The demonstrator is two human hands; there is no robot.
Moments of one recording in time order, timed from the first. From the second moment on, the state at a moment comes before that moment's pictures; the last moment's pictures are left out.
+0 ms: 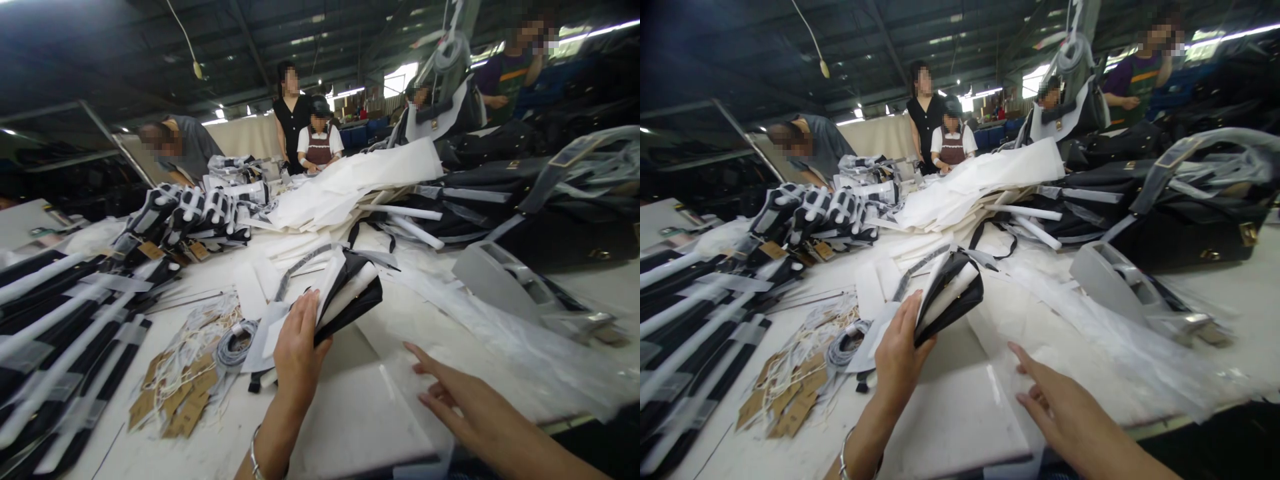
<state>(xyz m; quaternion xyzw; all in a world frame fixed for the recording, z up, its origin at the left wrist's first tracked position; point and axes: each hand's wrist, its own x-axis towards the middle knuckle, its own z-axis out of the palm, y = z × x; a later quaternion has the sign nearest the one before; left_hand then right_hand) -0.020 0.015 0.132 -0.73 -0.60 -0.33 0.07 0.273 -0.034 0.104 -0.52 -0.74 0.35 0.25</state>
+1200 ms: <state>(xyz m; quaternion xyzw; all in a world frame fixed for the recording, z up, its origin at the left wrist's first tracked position) 0.015 0.005 0.094 -0.78 -0.47 -0.29 0.28 0.318 0.018 0.084 -0.47 -0.81 -0.05 0.35</state>
